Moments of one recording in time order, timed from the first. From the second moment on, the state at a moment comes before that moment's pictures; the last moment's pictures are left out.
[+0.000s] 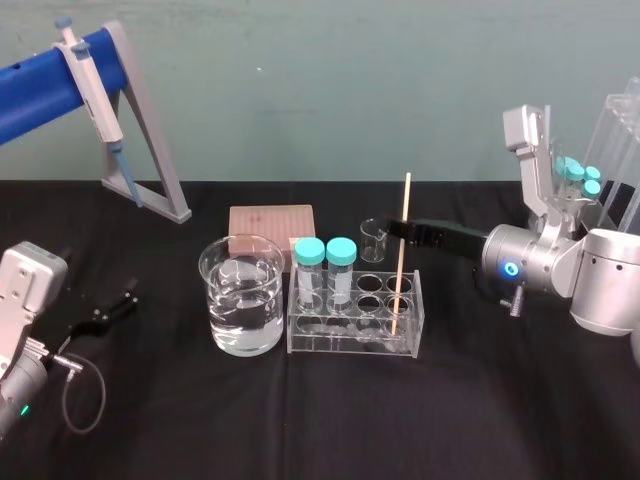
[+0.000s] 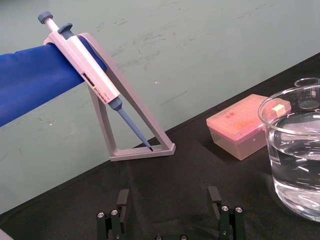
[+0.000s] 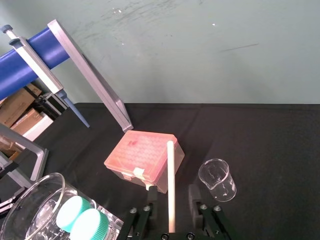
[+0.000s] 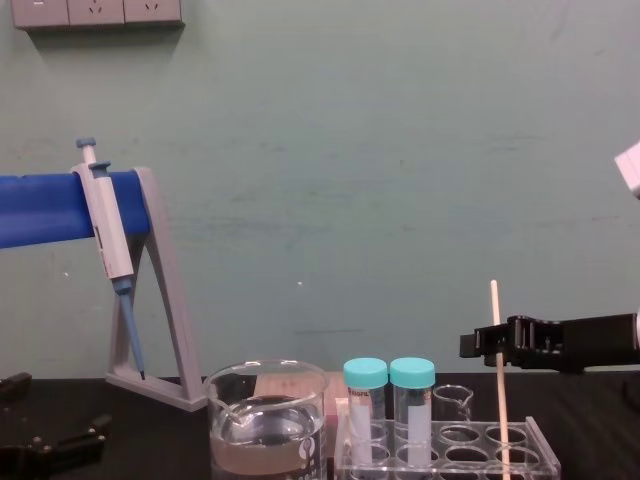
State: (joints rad) left arm -0.20 0.60 0.45 -1.41 -0.25 -0.12 0.03; right arm 0.65 0.40 -0.49 -1.07 0.85 0.42 0.38
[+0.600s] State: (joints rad) left arm -0.20 0.60 0.45 -1.41 -0.25 -0.12 0.03; right arm 0.63 0.41 -0.49 -1.11 0.85 0.42 0.37
